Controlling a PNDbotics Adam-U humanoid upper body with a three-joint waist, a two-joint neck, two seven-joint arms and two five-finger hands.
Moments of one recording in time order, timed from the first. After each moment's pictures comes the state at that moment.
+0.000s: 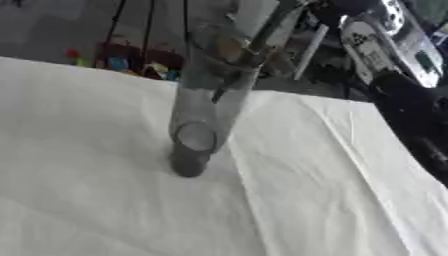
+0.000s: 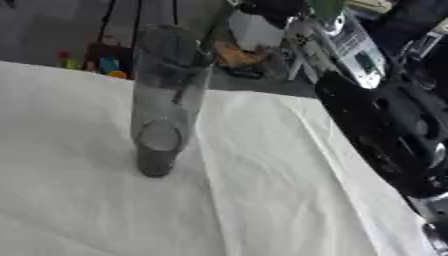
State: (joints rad) left arm -0.55 0.28 -0.09 -1.99 0.44 -0.44 -0.20; right arm -0.95 -1.09 0.06 -1.66 -0.74 -0.18 0.24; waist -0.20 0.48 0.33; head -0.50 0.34
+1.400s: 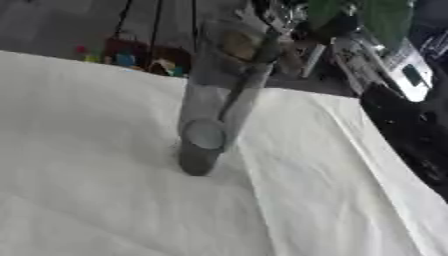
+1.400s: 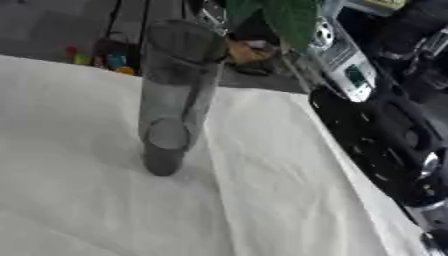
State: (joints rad) left arm -0.55 0.27 -0.09 -1.99 0.43 -0.44 -0.20; right arm -0.96 -1.06 0.10 -1.64 -0.58 -0.14 0.33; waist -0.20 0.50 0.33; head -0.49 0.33
